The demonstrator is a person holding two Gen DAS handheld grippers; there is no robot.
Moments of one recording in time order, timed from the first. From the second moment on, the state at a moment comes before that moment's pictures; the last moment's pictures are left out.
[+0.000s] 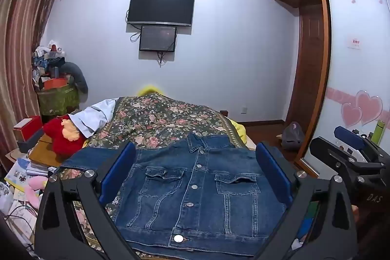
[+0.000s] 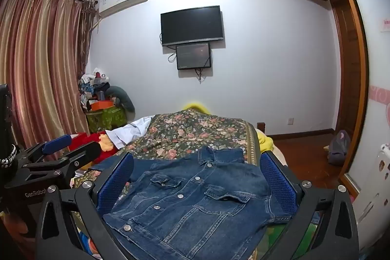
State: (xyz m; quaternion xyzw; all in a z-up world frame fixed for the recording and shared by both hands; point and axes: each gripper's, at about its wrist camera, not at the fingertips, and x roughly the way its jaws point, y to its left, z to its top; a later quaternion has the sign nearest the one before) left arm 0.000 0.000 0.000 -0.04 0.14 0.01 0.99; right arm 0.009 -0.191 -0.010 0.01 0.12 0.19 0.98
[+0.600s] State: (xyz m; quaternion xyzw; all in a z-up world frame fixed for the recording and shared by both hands) left arm -0.011 0.009 0.000 -0.06 0.14 0.02 0.99; right arm 0.008 -0.184 -0.012 0.01 0.13 0.19 0.97
